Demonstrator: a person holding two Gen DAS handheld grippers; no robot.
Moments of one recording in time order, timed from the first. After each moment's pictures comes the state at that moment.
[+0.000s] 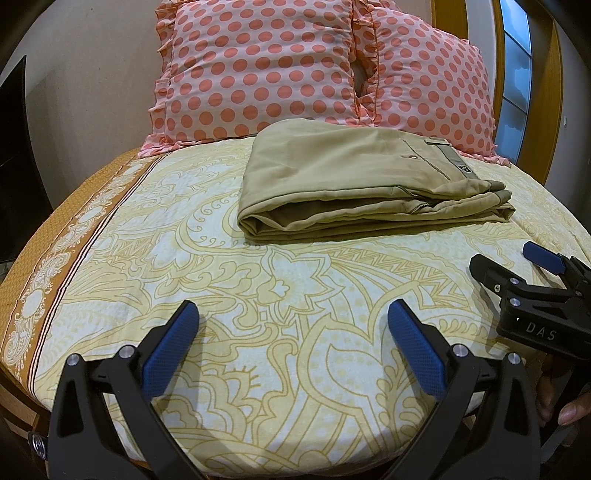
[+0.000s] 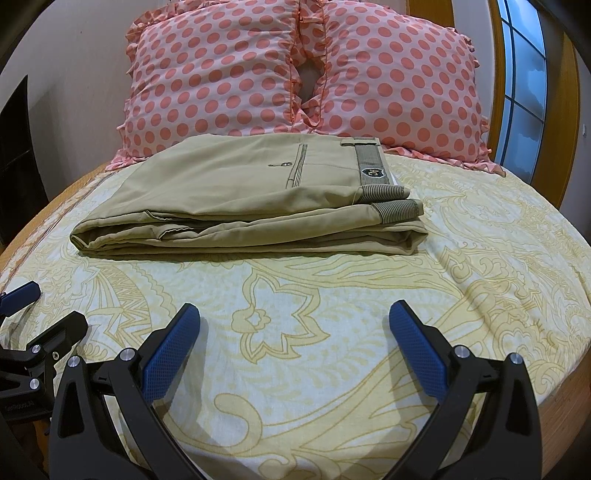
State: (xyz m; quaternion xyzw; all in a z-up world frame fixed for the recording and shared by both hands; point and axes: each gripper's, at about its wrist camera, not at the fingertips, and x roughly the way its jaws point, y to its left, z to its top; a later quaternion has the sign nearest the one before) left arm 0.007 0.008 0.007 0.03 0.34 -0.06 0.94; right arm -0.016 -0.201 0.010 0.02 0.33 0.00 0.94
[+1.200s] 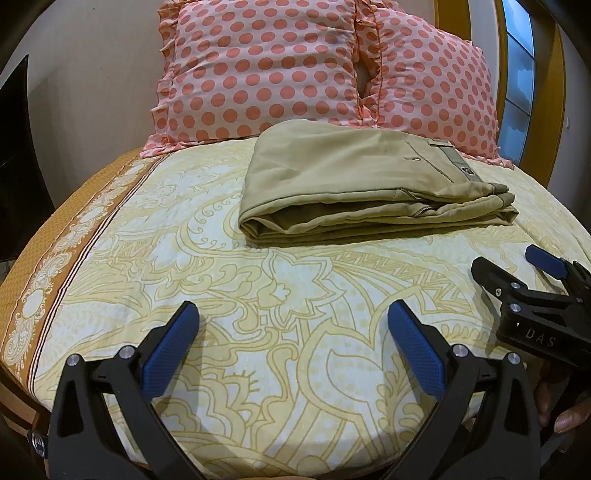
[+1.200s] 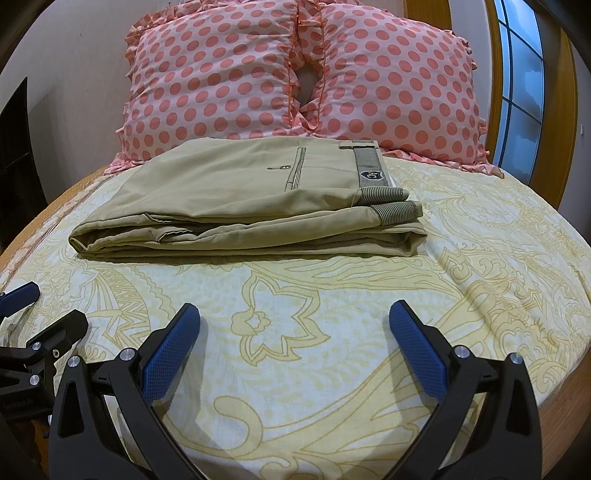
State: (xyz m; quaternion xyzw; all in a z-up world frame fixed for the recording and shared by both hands) left arm 0.013 0.009 0.008 0.03 0.34 -0.05 0.94; right arm -0.014 -0.201 0.010 0.02 0.33 0.00 0.94
